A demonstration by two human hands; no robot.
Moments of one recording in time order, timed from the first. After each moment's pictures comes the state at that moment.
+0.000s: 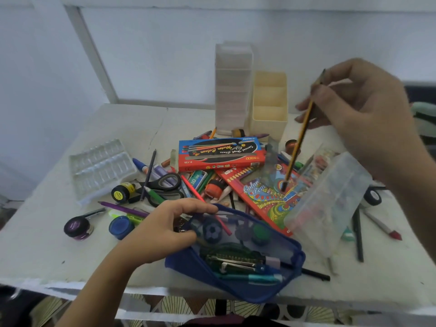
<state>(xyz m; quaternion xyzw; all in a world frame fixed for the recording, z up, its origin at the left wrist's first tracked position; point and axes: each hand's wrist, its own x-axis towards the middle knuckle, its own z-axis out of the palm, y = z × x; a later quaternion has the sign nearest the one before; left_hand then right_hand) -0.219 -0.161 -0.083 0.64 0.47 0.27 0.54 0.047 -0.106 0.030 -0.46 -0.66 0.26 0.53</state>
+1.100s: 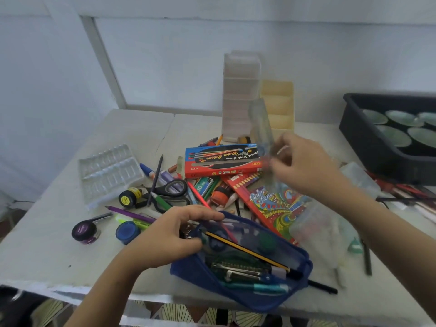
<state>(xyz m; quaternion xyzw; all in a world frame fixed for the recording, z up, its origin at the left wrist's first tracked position) -0.224 -0.158 -0.083 0.65 0.46 0.24 0.55 0.019 -0.086 -0.025 -0.58 -0.75 0.19 0.26</state>
